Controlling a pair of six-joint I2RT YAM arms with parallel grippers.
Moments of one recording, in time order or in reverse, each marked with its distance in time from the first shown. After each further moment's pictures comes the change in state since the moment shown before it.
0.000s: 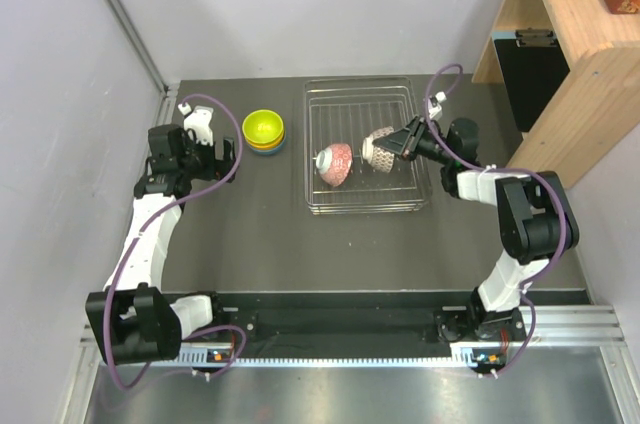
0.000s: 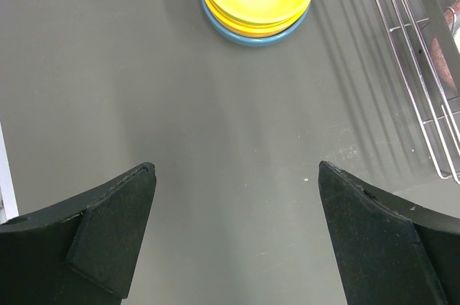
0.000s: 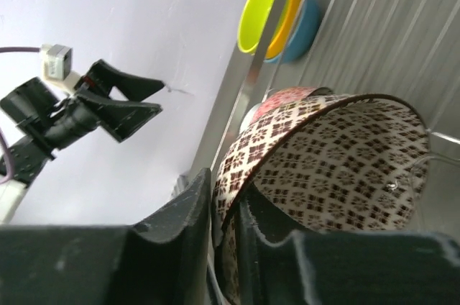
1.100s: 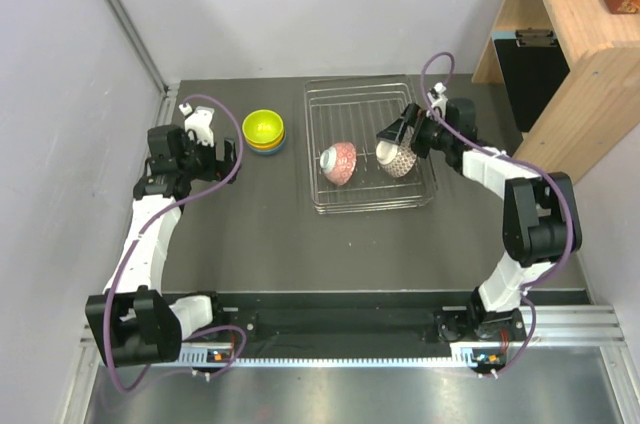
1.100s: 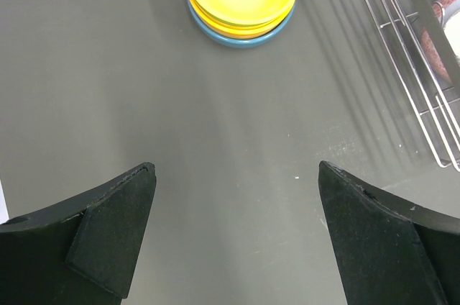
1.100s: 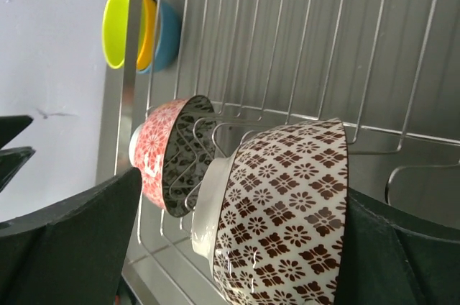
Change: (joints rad) left arm 0.000 -0.012 0.000 -0.010 0.038 0.004; right arm -0.020 -0.021 0.215 -0.674 0.238 -0.393
